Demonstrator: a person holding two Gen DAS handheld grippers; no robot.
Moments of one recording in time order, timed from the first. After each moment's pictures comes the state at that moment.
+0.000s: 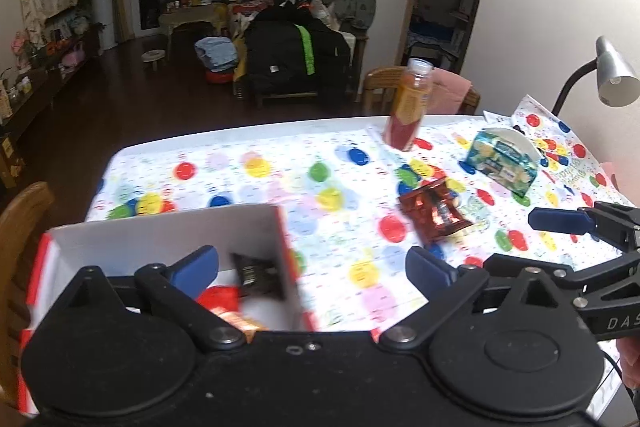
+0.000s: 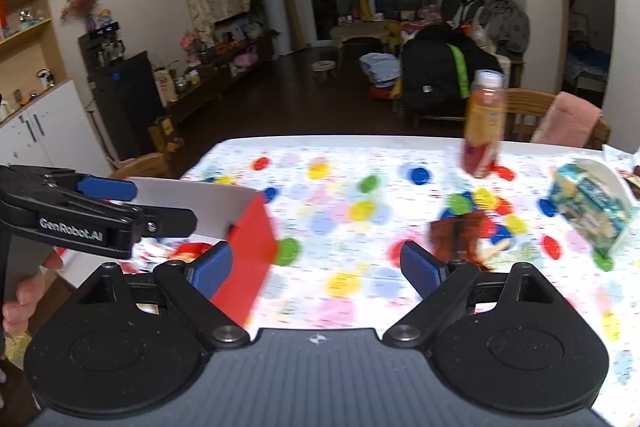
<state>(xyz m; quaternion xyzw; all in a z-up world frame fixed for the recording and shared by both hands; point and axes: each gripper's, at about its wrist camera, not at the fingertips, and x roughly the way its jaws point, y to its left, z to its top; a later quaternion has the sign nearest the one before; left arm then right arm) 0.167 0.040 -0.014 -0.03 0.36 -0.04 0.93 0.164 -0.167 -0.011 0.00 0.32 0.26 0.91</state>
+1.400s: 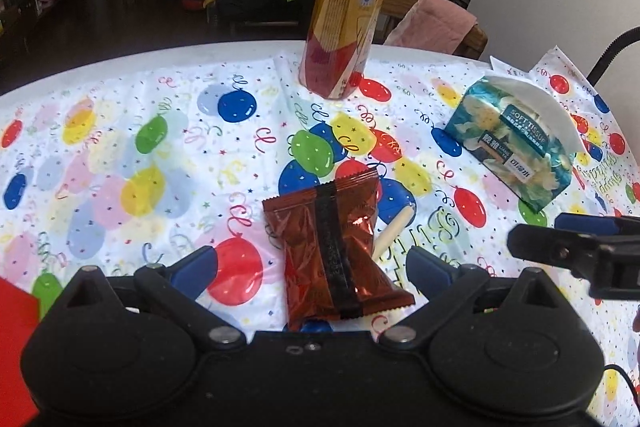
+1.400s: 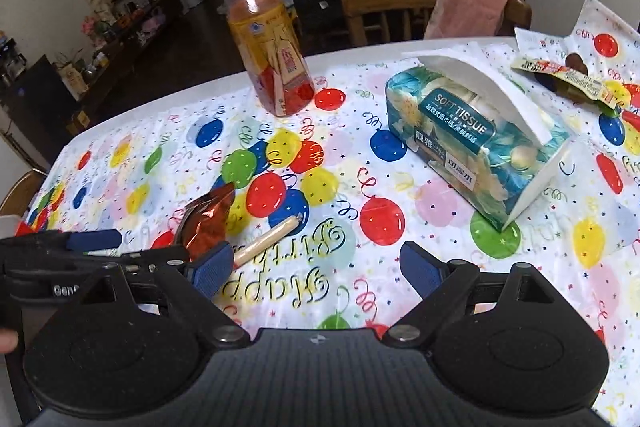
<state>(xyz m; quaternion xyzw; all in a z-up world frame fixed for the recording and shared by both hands) 0.355 -0.136 -0.136 -0.06 0.46 -0.04 0.88 0.367 -0.346 -0.114 0.06 0.46 0.16 0.87</state>
